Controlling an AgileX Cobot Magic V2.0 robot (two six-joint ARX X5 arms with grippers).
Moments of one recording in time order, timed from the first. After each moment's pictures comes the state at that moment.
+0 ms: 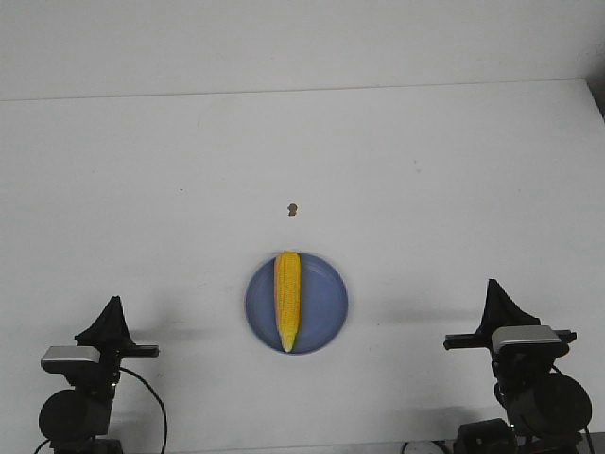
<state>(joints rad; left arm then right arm) -0.08 0.01 0.03 0.16 -0.05 -0.02 0.09 0.13 0.48 -0.38 0.09 0.02</state>
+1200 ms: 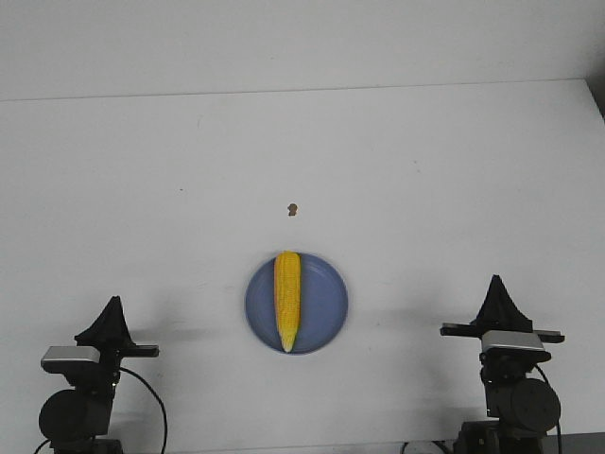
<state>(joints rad) -0.08 0.01 0.03 0.16 -0.05 -0.02 -0.02 0.00 0.11 0.07 0.07 -0.01</state>
